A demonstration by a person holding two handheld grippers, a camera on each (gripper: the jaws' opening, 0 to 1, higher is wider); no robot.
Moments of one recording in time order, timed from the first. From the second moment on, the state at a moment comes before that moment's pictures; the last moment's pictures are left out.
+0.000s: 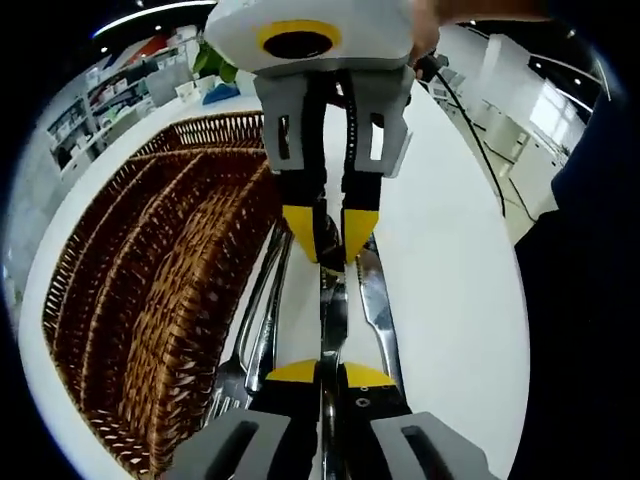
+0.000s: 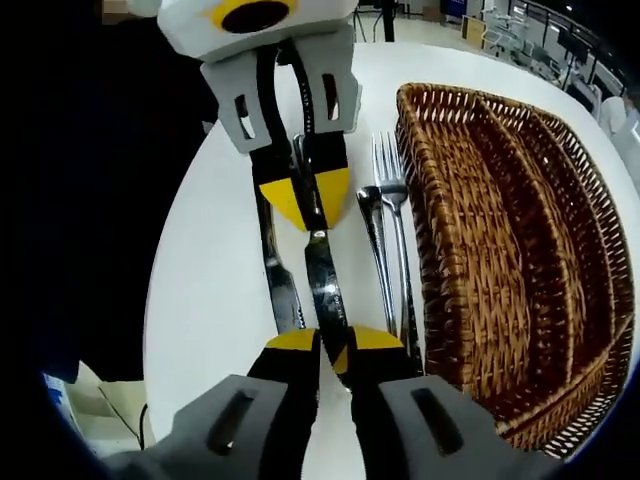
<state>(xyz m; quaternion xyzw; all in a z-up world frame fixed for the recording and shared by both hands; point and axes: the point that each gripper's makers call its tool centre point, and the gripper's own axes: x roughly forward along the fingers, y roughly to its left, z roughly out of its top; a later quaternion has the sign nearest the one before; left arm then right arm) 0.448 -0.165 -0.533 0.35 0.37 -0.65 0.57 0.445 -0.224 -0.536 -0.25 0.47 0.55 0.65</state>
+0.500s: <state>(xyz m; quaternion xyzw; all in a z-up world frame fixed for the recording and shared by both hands) 0.439 -0.176 -0.534 0.44 0.29 -0.66 0.54 0.446 -0.224 -0.534 -0.16 0.51 0.52 0.66</state>
